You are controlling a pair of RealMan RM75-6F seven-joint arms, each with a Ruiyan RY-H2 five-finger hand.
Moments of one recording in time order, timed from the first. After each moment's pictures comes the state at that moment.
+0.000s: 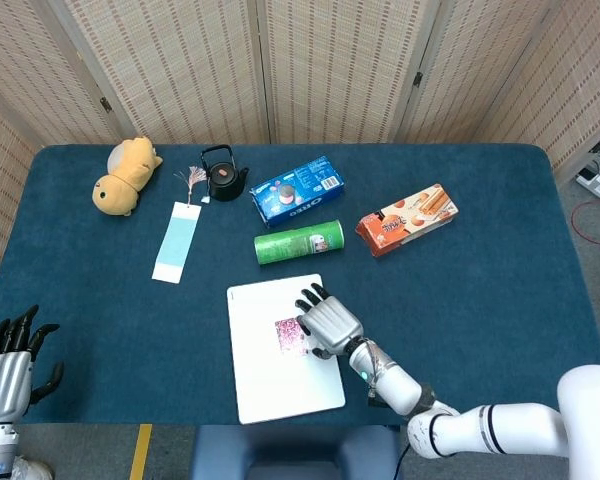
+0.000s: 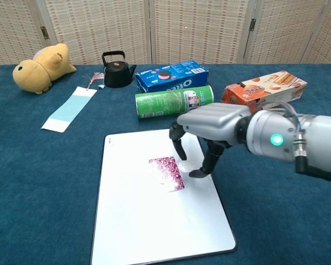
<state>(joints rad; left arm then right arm) -0.05 -1.25 -0.04 -1.58 1.44 1.51 0.15 0.89 -1.59 0.15 -1.71 -0.83 0.84 -0.81</state>
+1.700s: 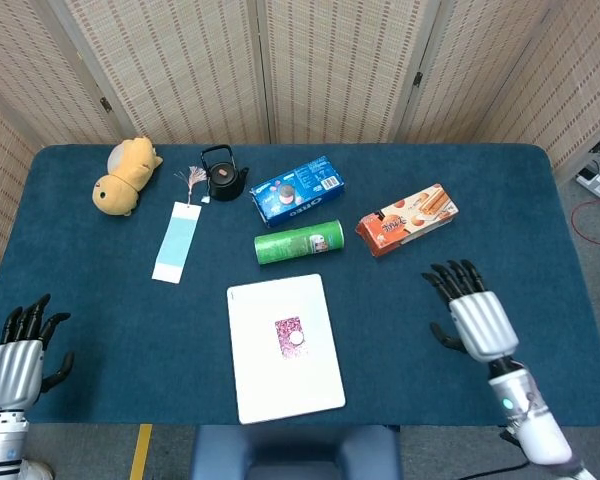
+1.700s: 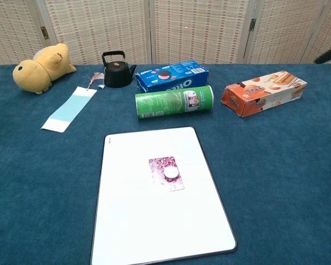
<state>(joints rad) -0.09 -1.25 -0.07 -1.61 1.44 1.48 0.18 0.44 -1.18 -0.16 -1.79 -1.36 1.50 -0.25</state>
